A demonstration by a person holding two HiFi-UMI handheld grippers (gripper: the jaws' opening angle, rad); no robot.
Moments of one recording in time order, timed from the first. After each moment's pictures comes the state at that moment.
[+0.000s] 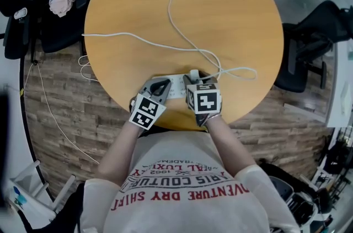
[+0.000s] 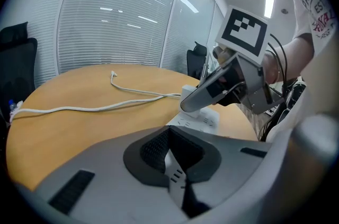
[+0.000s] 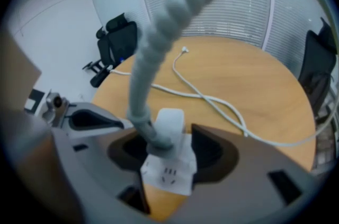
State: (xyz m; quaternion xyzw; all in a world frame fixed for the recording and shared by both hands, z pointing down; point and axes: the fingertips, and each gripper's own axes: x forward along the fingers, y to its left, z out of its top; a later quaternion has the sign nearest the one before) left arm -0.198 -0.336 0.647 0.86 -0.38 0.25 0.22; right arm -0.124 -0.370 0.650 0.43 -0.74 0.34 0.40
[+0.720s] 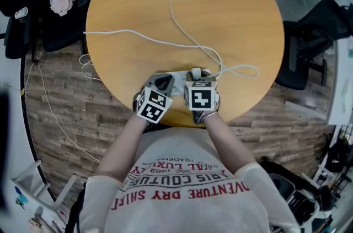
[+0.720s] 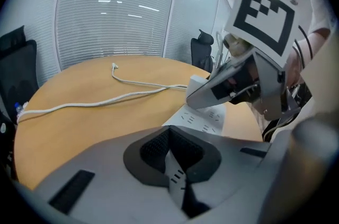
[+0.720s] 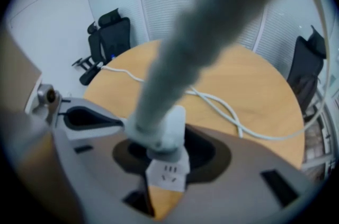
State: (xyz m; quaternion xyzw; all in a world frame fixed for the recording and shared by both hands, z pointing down) left arm -0.199 -0.336 0.665 0.83 -0.38 0.31 0.25; right arm -0.125 -0.366 0.652 0.47 -0.71 0.33 0.42
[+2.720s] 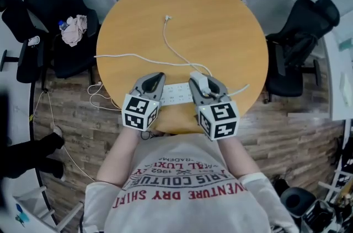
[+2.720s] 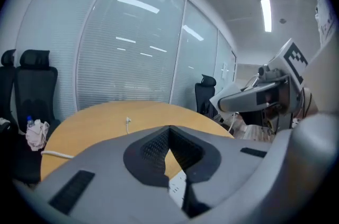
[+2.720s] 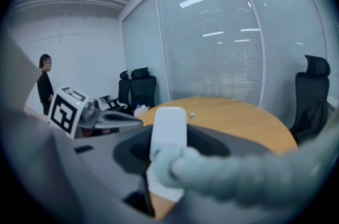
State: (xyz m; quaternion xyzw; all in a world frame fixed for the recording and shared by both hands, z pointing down) left arm -0.223 -0.365 0.486 0.86 -0.47 0.12 0.16; right arm -0.123 -0.349 0.449 0.46 -0.85 0.18 0.19
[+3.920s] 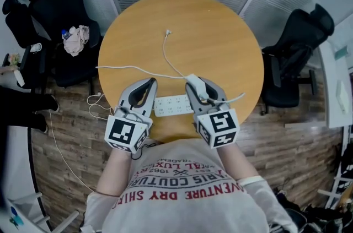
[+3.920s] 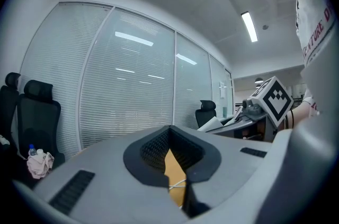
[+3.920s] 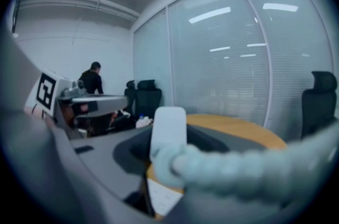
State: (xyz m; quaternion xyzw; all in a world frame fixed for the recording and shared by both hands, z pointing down) left arm -0.244 -0.347 0.353 0.87 -0.49 0.01 0.04; right arm -0.138 -0.359 0.394 0.44 -0.88 0.11 0.13
